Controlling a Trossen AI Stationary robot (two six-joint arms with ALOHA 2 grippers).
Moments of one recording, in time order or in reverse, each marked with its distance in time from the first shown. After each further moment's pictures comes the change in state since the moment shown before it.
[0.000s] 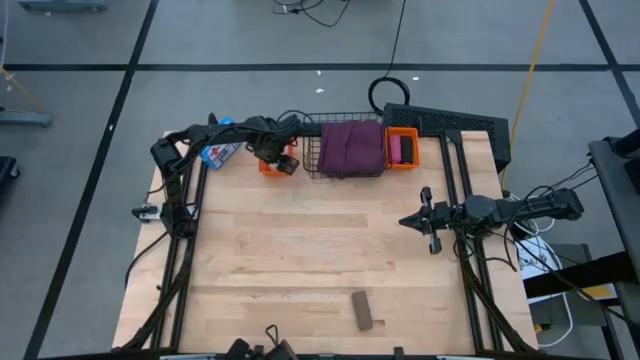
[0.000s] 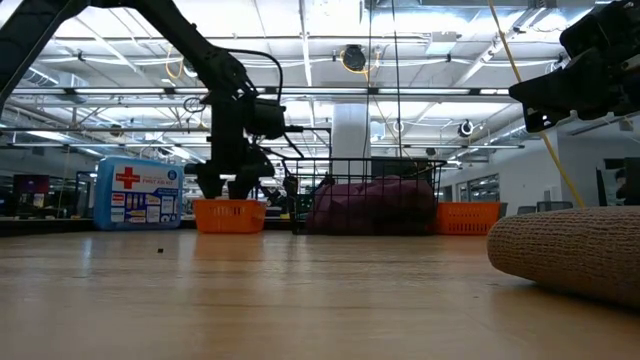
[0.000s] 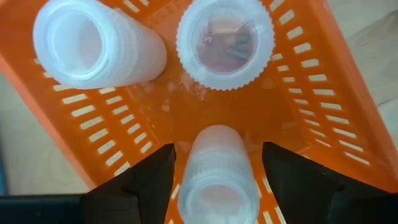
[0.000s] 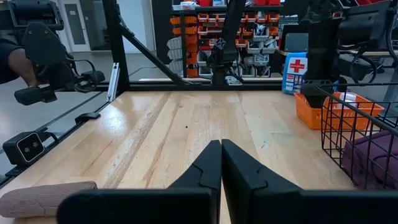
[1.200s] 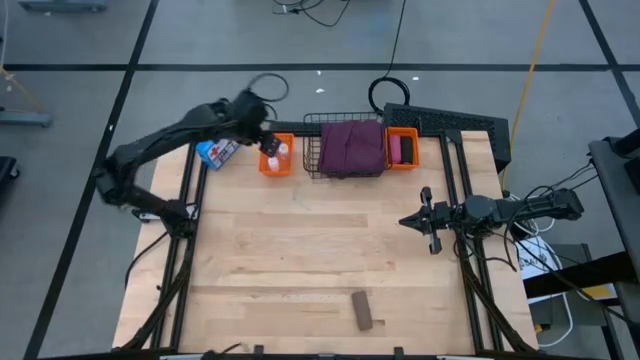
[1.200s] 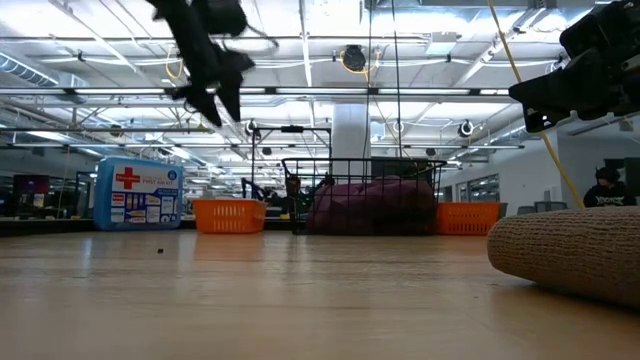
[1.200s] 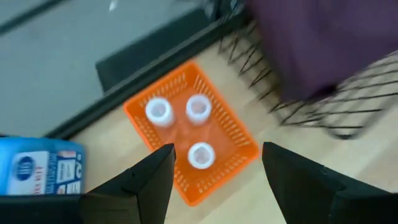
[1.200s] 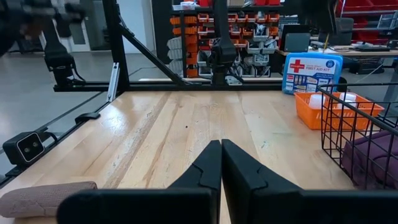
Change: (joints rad) left arm 0.002 -0.478 0.003 -0.010 0.017 0.086; right arm 0.000 0.000 0.000 0.000 0.000 0.000
